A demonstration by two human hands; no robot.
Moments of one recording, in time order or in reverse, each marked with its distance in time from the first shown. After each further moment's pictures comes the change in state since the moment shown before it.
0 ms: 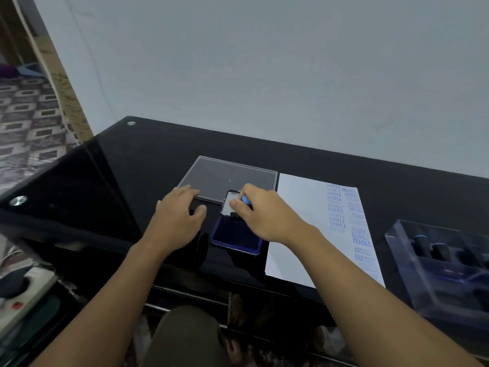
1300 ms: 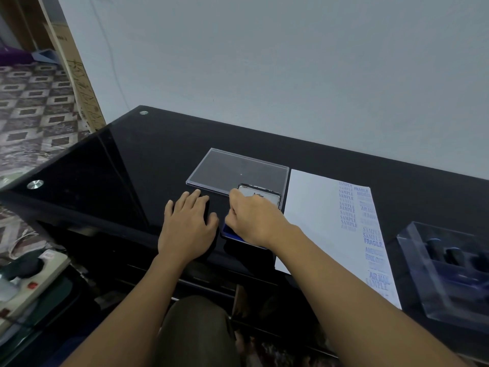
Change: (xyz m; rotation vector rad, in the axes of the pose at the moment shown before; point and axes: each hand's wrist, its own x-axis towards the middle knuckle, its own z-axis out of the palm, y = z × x) left_hand -0.022 -0.022 0.035 0.242 0.056 0.003; right_hand 0.016 -0.015 0.042 -0.287 -0.093 -0.104
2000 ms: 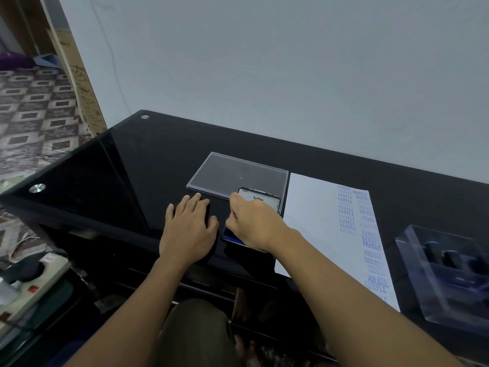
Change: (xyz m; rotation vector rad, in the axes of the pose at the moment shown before) left_hand 0.000 0.000 -0.001 -0.002 -0.021 -0.007; right_hand -0.001 -0.001 0.000 0.005 -0.005 0.010
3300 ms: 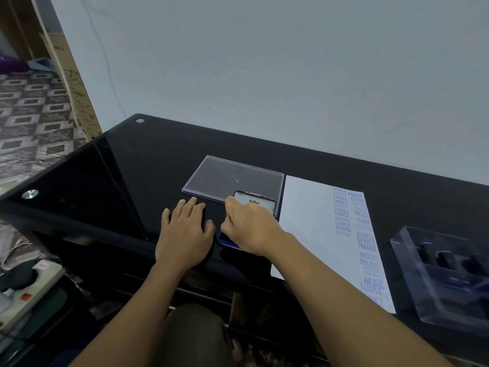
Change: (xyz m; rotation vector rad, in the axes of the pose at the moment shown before) left_hand -0.002 0.004 -0.001 0.019 -0.002 -0.012; right_hand 0.000 0.001 0.002 -0.009 0.041 -0.004
